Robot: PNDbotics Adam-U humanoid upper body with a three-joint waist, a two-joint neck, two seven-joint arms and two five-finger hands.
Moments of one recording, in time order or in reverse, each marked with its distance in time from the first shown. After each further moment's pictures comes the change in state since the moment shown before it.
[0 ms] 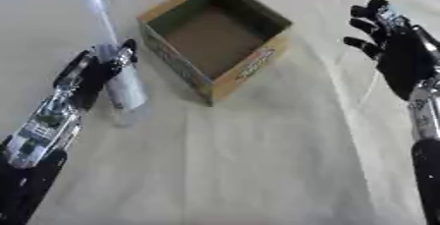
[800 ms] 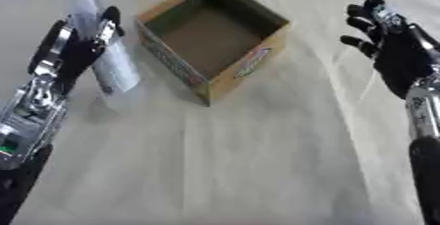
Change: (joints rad) left arm -0.061 0.034 0.011 -0.182 -0.130 -0.045 0.050; right arm -0.001 0.000 0.000 -0.012 -0.005 0.006 0.001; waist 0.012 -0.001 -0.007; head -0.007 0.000
